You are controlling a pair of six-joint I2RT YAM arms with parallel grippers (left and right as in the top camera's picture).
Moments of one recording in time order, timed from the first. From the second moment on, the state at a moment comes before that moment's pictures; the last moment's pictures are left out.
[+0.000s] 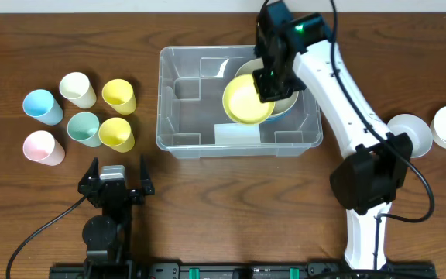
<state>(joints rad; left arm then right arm) -0.01 0.01 0.03 -0.12 -0.09 0.04 0.43 2.15 2.13 -1.44 -0.09 0.16</state>
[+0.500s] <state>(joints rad) -0.01 0.01 0.03 -0.12 -0.09 0.04 0.48 2.15 1.93 -1.32 -0.10 0.16</state>
